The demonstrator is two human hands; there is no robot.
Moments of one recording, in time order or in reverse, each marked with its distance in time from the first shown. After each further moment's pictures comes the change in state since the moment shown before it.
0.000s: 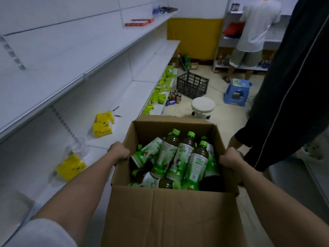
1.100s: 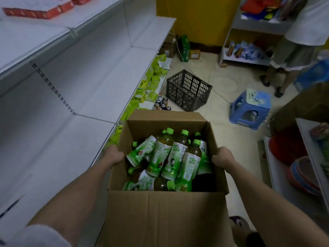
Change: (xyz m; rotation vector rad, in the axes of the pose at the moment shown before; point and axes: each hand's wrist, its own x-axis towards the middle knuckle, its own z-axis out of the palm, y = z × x) left_hand 0.653 0.528 0.057 0.024 -0.033 -0.095; right_hand 0.807 -0.259 -0.185 -0.048 -0.108 -0.018
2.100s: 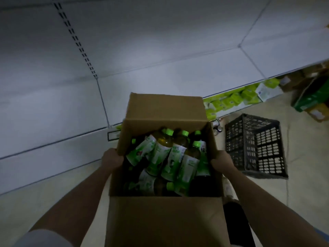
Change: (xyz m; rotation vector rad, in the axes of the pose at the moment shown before) left_hand 0.255 0.133 0.092 -0.510 0.193 -0.703; right_hand 0.500 -0.319 -0.009 -0.614 -0.444 -0.569
